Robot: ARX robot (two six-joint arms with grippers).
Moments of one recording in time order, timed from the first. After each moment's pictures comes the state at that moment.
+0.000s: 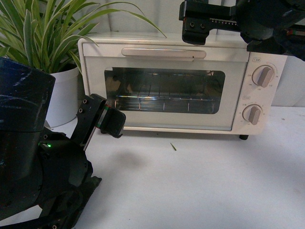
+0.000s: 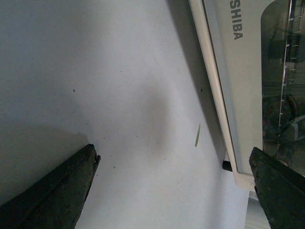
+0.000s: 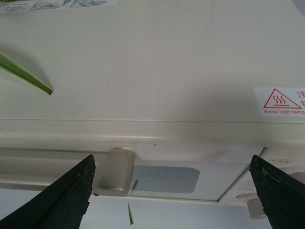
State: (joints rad) left arm -0.43 1.68 0.65 0.58 -0.13 -1.30; right arm 0.43 1.63 1.27 -0.03 0.29 0.23
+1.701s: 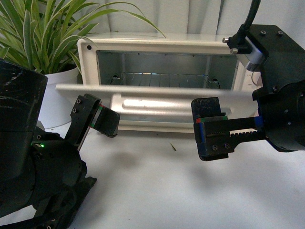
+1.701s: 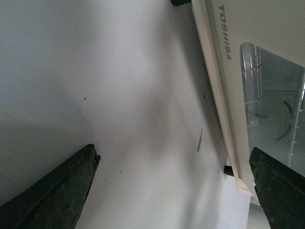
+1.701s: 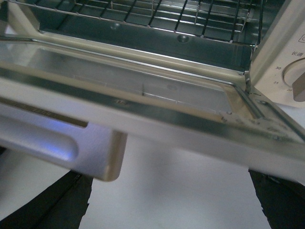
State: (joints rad) left arm -0.42 1.67 0.64 0.57 -0.13 -1.30; right arm 0.46 1.41 0.80 0.09 0.12 0.12
